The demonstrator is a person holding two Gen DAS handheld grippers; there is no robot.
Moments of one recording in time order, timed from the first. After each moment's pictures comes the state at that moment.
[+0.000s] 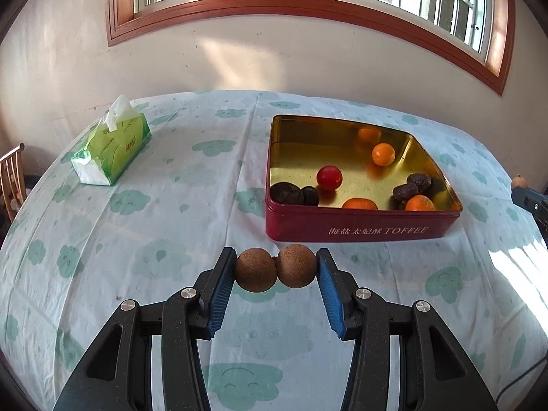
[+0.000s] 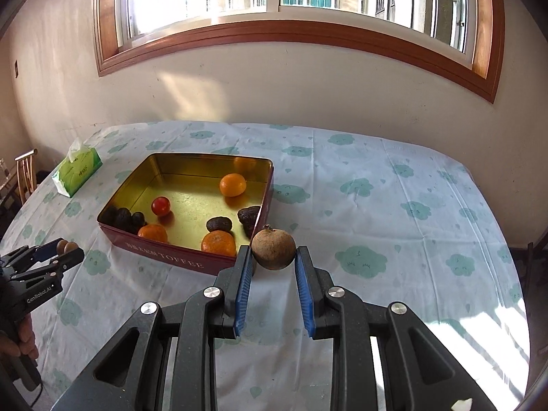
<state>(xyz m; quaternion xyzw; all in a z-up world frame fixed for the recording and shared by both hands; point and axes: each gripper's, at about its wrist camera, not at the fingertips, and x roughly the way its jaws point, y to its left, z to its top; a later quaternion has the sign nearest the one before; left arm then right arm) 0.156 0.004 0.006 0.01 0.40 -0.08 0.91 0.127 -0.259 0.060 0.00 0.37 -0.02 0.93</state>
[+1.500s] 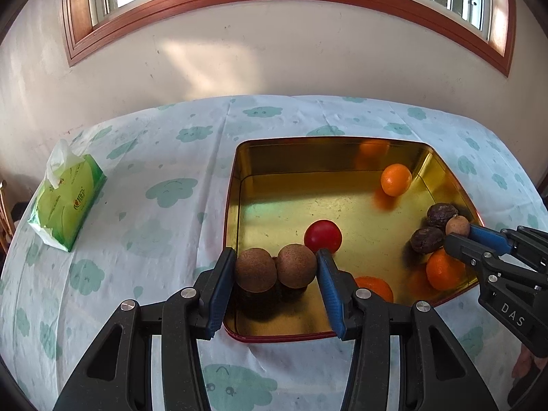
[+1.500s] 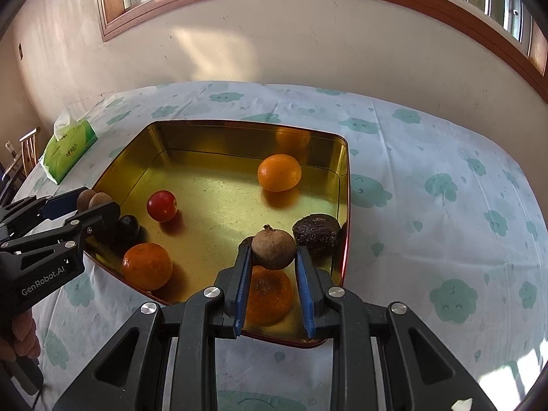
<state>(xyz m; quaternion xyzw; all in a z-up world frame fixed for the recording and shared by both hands) 0.257 -0.044 -0.007 0.05 0.41 -0.10 0.90 0.233 -0.214 -0.004 0.00 0.44 0.03 0.90</state>
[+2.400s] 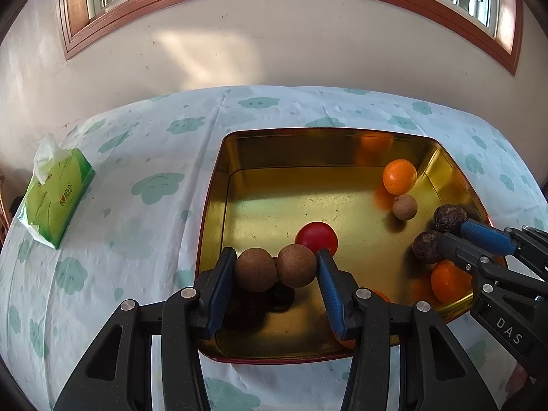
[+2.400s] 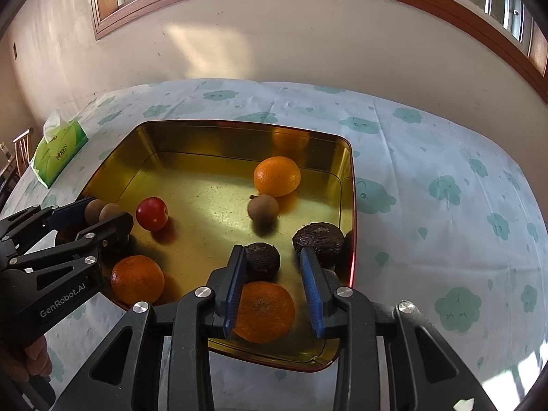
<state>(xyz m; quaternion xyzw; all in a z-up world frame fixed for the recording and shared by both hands) 0.271 -0.058 -0.021 0.05 0.43 -0.10 0.90 0.247 -0.210 -0.011 -0.01 0.44 0.02 0.90</state>
